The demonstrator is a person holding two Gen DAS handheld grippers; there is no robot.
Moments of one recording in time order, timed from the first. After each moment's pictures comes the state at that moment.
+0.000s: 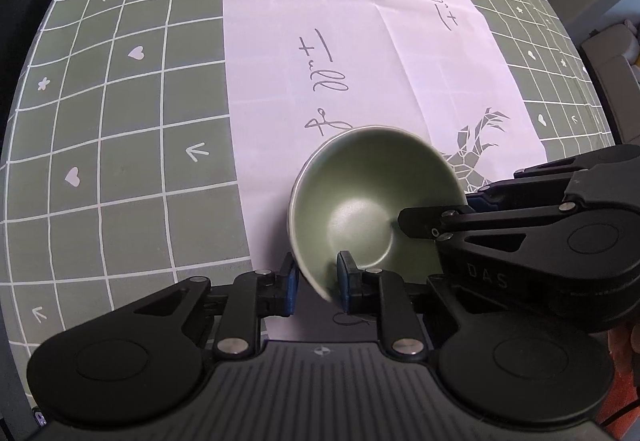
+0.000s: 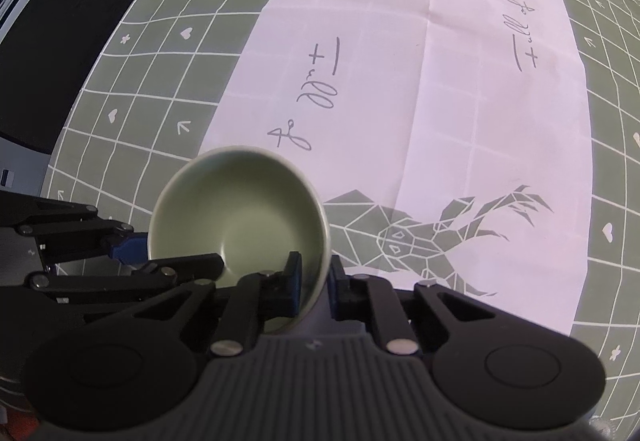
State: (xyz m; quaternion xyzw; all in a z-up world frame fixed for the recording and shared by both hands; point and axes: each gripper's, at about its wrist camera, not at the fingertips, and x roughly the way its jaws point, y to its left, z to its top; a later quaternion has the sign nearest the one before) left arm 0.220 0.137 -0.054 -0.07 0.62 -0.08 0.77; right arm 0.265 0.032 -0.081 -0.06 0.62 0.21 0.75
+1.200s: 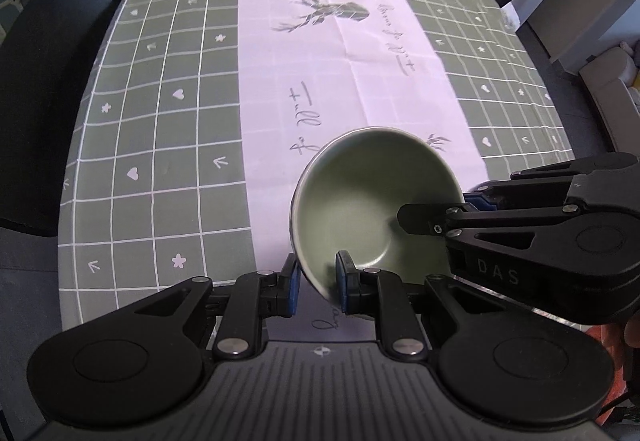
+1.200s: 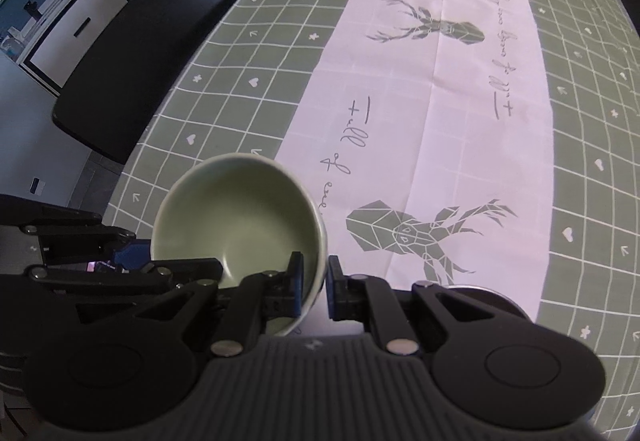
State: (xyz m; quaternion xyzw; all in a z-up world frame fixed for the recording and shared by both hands) left arm 0.164 0.122 0.048 -0.07 0.58 -0.06 0.81; right arm 0.209 0.007 0.019 -0.05 0.56 0.26 0.79
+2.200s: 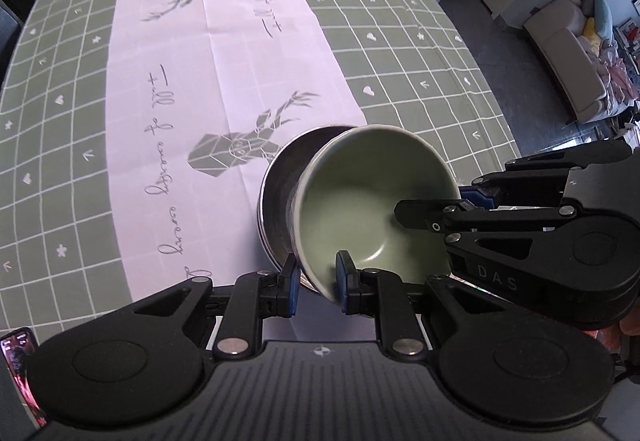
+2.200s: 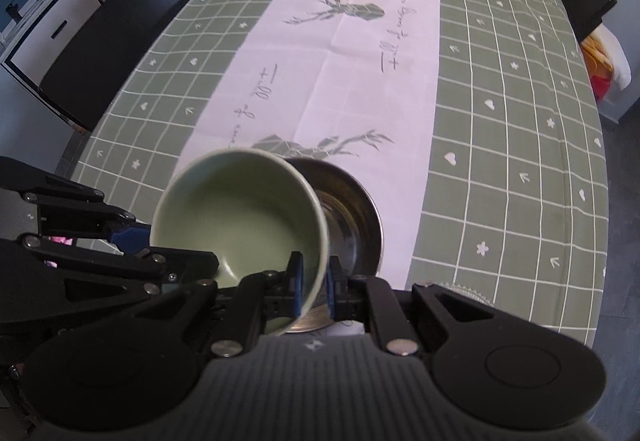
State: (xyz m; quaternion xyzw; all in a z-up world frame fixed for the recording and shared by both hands) left arm 0.150 0.013 0.039 -0.05 0.60 -0.15 0.79; right arm 0.167 -0.111 0.022 -0.07 0.56 0.21 0.80
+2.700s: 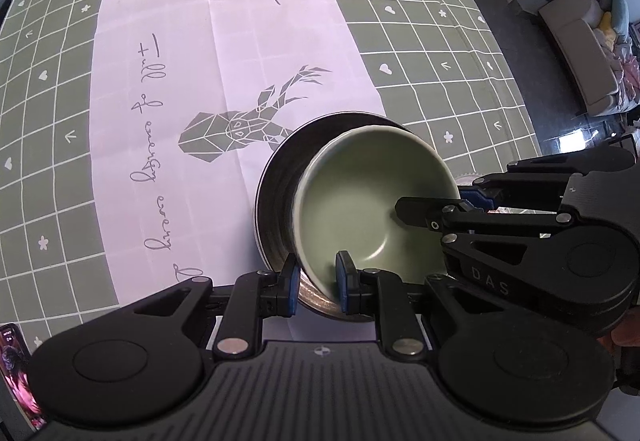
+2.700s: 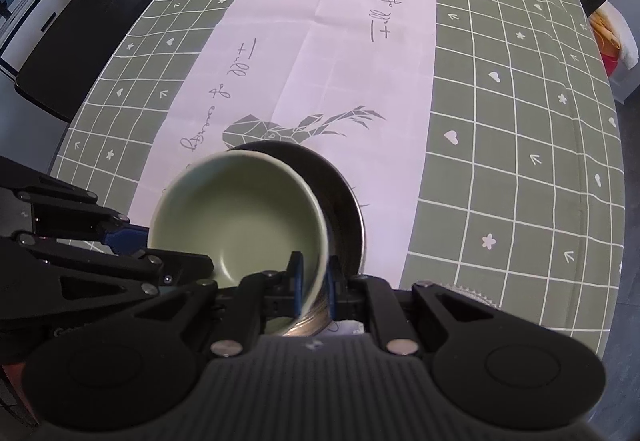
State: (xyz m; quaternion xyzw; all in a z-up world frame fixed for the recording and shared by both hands) left arm 0.175 0.010 0.012 -0.06 0.64 -0.14 0.76; right arm 0.190 -0.115 -0.010 -0.06 0.59 0.21 0.78
